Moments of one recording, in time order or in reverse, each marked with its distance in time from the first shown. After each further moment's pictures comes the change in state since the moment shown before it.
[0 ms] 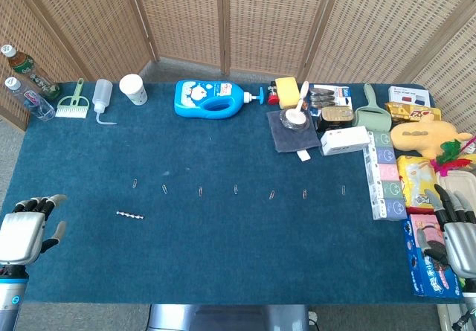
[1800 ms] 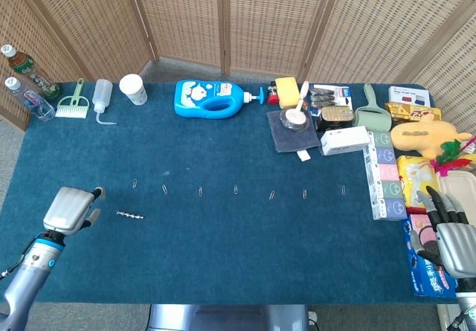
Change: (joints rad) left arm -0.238 -0.059 -0.018 0.136 -0.050 -0.351 0.074; right arm 0.002 0.013 -0.001 -0.061 0.002 -0.034 -0.020
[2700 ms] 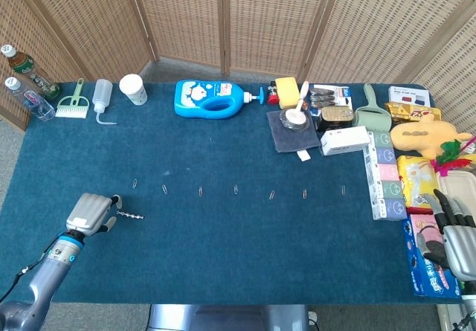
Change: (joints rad) left arm -0.064 -0.132 0.030 0.140 -0.064 -0.124 -0.097; right arm -0.013 0.009 -0.002 0.012 0.025 -0.009 0.017
